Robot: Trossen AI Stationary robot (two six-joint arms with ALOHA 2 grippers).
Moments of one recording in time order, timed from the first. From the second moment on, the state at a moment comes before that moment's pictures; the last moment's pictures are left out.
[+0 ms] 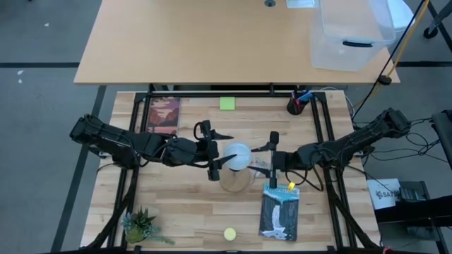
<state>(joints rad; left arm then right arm) -0.26 1.48 1.41 -0.27 -0.50 0.17 0.36 1.17 0.72 0.42 0.42 -0.21</state>
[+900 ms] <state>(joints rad) -0.26 1.48 1.41 -0.27 -0.48 0.16 0.34 1.17 0.73 0.47 0.40 -0.27</state>
